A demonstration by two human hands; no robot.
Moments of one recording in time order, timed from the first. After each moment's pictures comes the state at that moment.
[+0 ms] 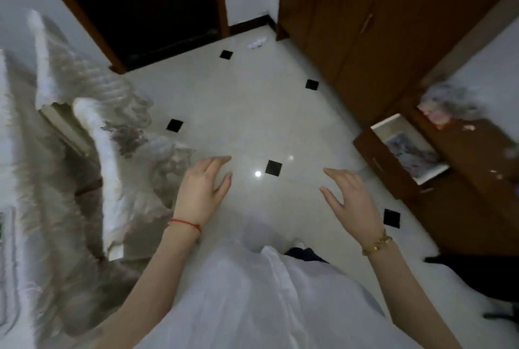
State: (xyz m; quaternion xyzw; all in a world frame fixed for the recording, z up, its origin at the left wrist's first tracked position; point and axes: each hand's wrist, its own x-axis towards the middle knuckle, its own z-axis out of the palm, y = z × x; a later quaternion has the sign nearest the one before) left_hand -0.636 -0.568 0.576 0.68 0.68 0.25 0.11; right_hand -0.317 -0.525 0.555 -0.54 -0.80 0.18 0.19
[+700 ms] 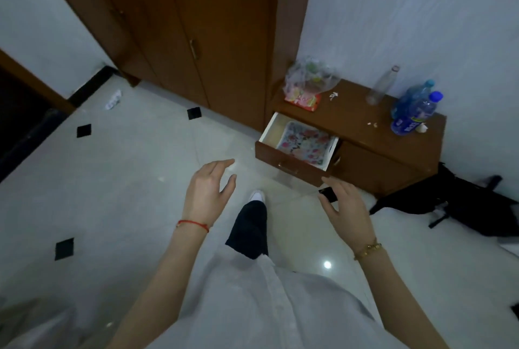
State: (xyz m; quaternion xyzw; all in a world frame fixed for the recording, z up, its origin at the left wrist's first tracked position) left_hand -0.349 -0.277 0.544 0.83 0.46 0.24 0.20; right_hand -0.080 -0.428 0.511 -0.78 -0.56 0.12 0.26
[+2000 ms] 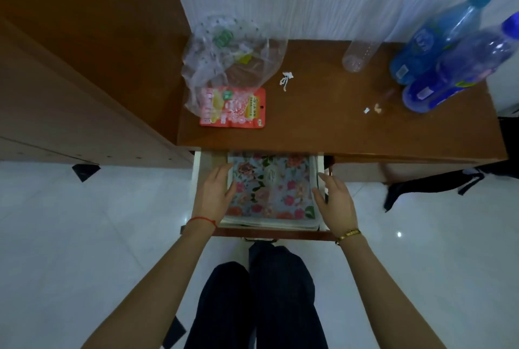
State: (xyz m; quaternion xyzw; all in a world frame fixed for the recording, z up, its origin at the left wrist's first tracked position) left_hand -0.020 0.023 0.125 0.88 0.34 0.05 0.33; right_hand 0.155 -0.201 0.113 -0.90 -0.29 0.19 0.27
